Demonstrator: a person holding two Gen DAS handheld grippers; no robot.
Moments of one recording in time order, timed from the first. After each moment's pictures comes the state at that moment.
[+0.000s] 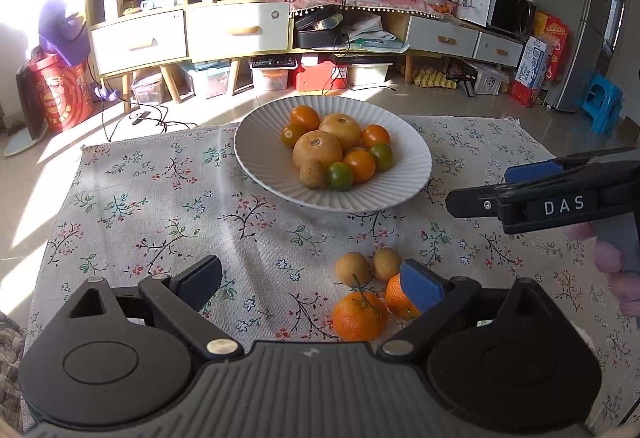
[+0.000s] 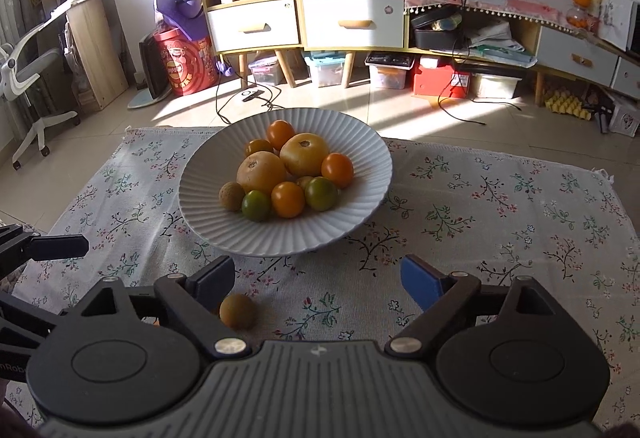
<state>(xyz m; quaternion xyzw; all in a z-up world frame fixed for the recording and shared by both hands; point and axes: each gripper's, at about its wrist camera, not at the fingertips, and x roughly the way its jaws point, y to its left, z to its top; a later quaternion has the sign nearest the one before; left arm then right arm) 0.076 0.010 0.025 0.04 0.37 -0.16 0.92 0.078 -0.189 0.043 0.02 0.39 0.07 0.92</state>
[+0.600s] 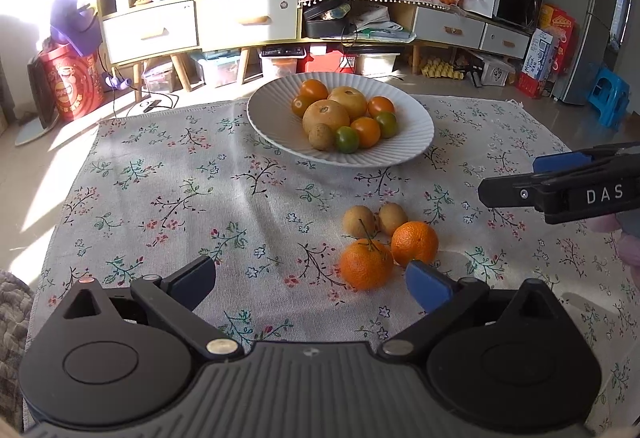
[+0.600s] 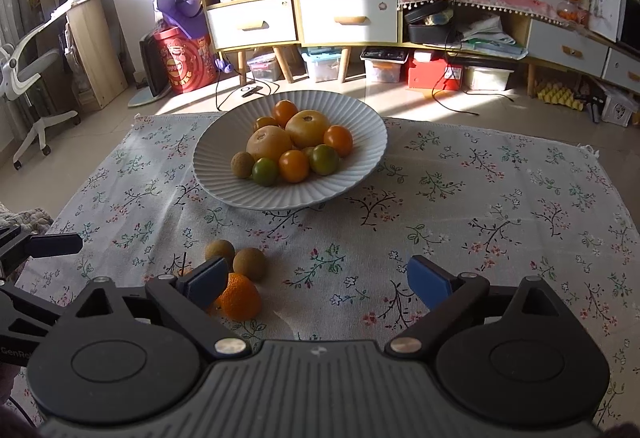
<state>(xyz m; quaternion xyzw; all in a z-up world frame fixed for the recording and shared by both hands) 0.048 0.019 0.014 0.04 0.37 -0.15 0.91 0.042 -0.189 0.040 0.02 0.39 0.07 0.92</state>
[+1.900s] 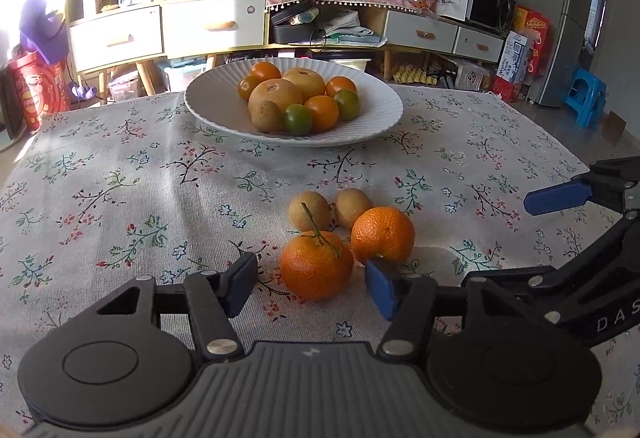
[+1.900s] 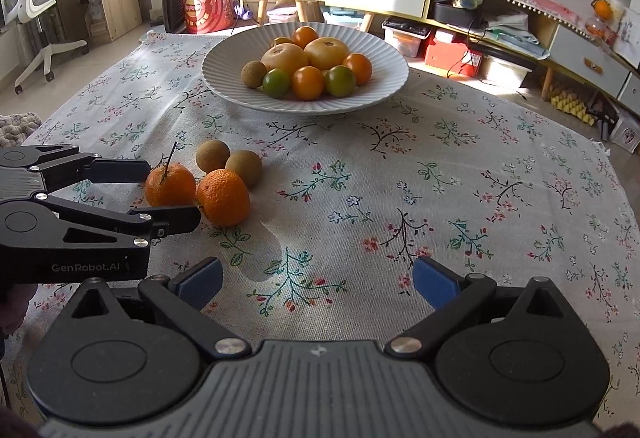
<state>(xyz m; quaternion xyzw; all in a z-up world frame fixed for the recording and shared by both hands) 0.060 -0.013 -0.028 0.04 0.35 -0.19 0.92 0.021 -0.178 0.005 -0.07 0.43 0.09 0.90</state>
